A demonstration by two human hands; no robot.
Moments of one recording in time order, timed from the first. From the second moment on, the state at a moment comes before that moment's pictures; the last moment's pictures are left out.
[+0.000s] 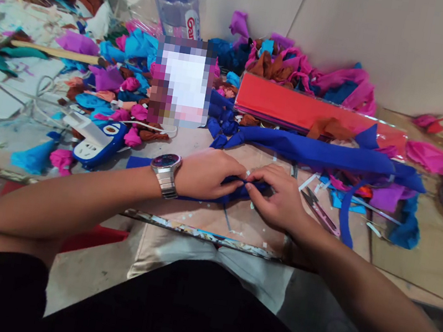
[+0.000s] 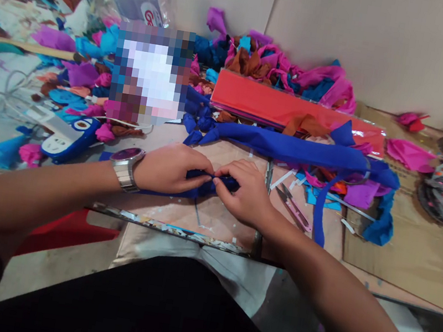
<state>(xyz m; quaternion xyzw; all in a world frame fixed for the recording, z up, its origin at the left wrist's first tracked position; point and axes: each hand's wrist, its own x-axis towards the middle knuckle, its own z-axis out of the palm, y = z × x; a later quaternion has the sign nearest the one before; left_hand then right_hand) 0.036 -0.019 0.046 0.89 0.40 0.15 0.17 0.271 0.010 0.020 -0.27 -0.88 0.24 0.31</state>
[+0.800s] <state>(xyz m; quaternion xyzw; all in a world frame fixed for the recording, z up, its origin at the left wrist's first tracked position) 0.027 -0.012 0.058 0.87 0.44 0.16 0.18 0.272 0.012 0.022 -0.28 -0.88 0.22 0.31</state>
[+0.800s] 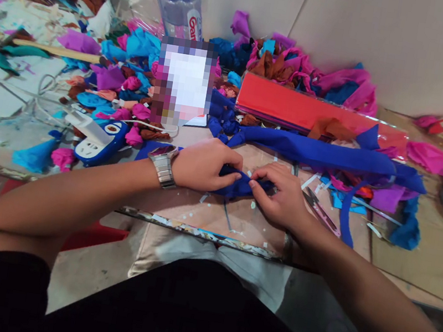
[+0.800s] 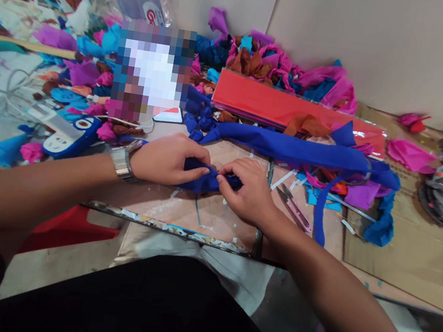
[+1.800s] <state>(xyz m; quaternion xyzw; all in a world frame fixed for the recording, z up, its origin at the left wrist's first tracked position) 0.030 -0.013 0.054 0.86 0.44 0.18 0.20 0.272 0.014 0.021 -0.29 -0.89 0.19 0.30</state>
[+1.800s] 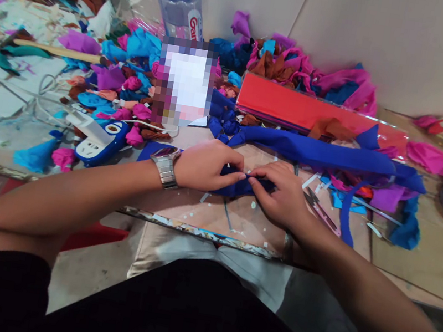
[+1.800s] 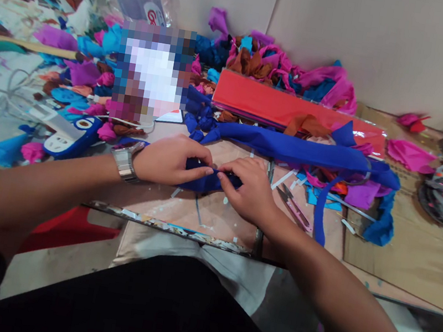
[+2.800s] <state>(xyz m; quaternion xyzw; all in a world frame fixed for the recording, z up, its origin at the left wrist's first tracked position) 0.022 -0.004 0.053 0.83 0.53 0.15 0.06 0.274 0.015 0.023 -0.32 -0.88 0.17 0.31</state>
